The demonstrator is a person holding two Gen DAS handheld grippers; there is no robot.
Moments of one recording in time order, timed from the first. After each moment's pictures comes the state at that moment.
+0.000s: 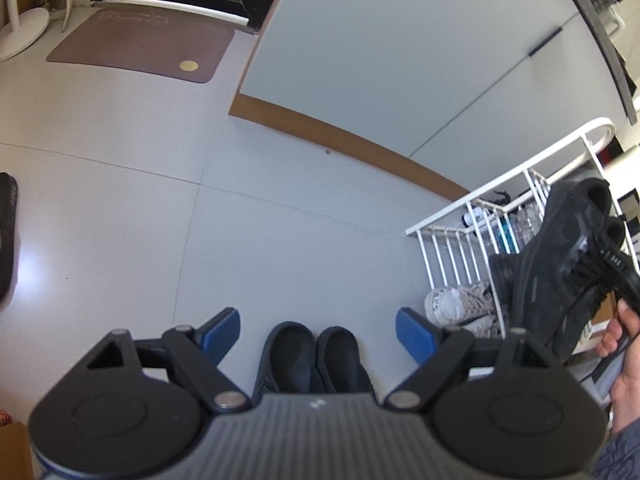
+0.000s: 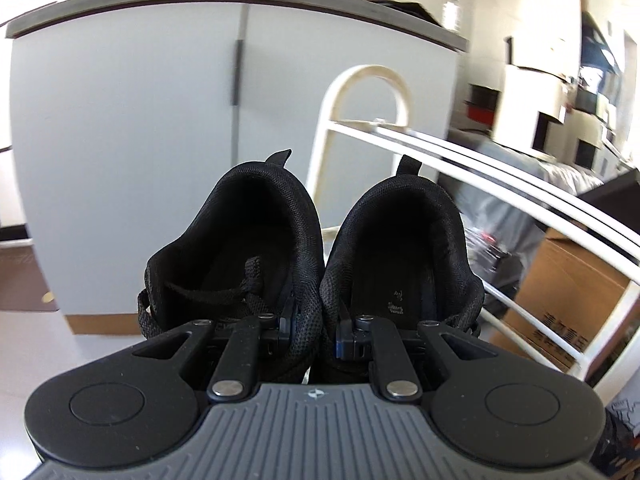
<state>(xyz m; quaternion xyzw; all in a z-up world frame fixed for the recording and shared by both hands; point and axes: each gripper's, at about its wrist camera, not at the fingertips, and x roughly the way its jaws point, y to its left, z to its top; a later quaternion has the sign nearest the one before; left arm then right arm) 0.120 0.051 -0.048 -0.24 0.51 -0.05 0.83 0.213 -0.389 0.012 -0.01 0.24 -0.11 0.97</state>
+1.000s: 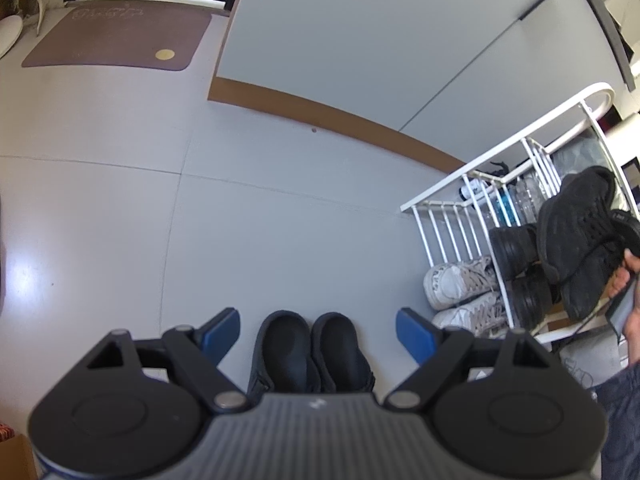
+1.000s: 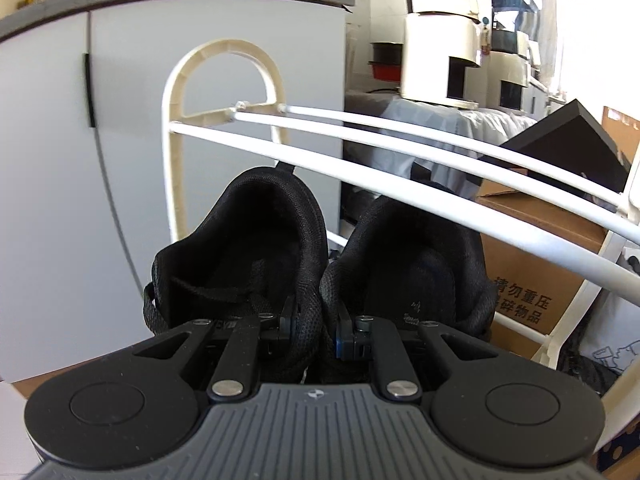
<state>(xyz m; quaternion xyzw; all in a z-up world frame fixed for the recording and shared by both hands) 0.131 0.030 -0.054 -0.22 0.53 -0.07 0.82 0.271 -0.482 0.004 0.06 0.25 -0.24 0.94</state>
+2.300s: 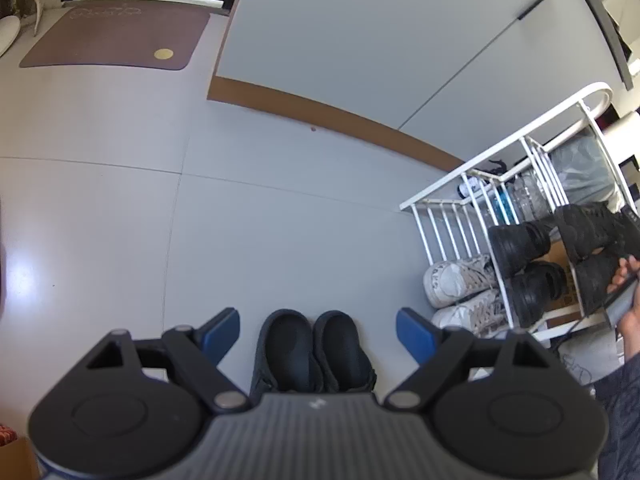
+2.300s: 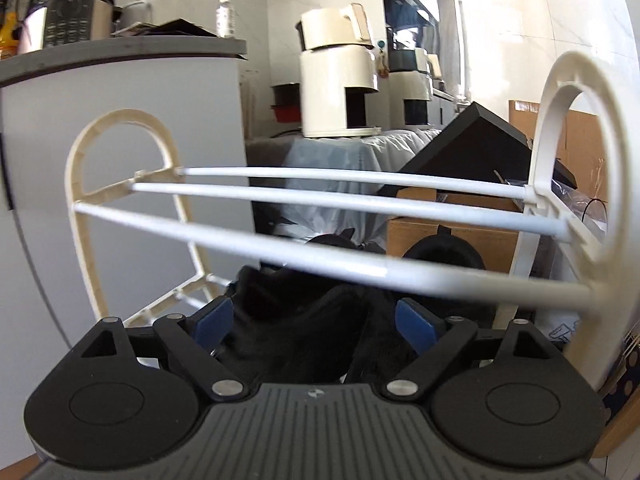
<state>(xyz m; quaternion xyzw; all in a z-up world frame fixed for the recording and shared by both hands) 0.133 0.033 -0.053 -0.21 0.53 -0.07 0.82 0.232 -0.492 0.012 0.10 0.16 -0.33 0.92</state>
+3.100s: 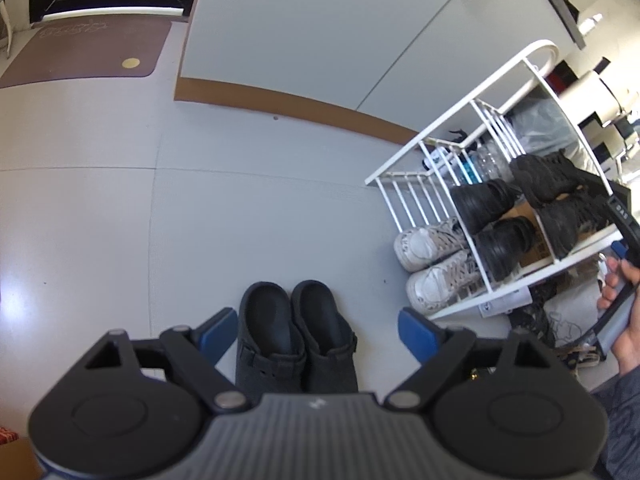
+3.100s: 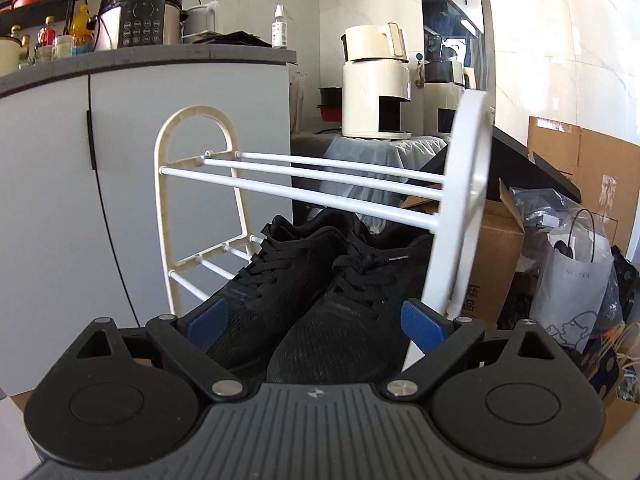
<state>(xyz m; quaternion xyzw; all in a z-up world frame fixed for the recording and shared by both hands) 0.077 0.009 -0.030 -0.18 0.52 -0.12 0.82 0.105 -0.444 0.034 0.08 0.18 -0.27 0.94</state>
